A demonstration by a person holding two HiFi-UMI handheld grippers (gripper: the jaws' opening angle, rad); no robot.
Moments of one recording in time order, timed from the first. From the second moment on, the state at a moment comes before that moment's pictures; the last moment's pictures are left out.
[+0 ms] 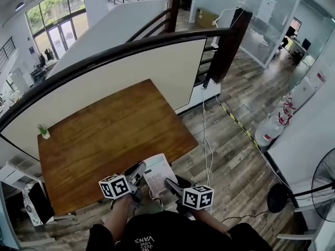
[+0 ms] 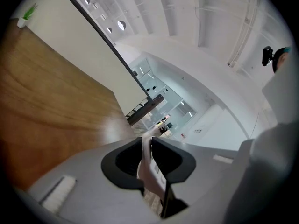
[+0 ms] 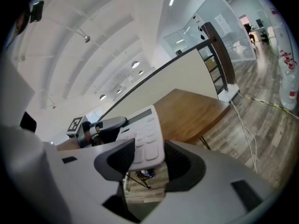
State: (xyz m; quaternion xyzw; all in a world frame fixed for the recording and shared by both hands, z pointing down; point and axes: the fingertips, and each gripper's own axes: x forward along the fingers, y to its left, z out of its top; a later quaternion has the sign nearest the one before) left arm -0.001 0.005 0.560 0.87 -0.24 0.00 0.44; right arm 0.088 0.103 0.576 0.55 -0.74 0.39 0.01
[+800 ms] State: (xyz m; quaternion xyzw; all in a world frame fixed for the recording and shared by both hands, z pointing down) left arm 0.006 -0.154 0.567 0.85 -0.27 -0.04 0.45; right arm 0.104 -0.066 0.580 0.52 -0.76 0.39 0.06
